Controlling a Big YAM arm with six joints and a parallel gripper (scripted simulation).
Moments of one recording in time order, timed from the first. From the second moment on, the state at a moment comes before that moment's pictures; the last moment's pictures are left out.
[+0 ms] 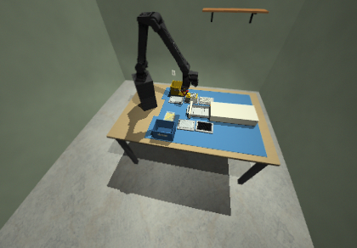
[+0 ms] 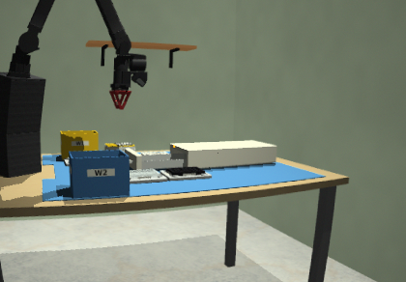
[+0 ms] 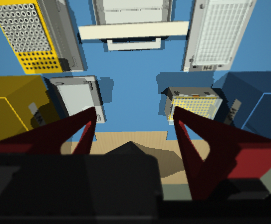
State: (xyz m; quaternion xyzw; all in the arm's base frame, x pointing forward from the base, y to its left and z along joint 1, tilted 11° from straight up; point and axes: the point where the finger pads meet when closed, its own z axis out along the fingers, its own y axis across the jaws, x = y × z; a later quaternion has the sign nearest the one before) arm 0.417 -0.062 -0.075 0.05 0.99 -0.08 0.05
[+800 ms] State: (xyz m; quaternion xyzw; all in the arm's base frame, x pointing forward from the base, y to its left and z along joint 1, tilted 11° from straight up) arm 0.476 -0.121 -0.088 0.06 0.99 -0.08 0.06
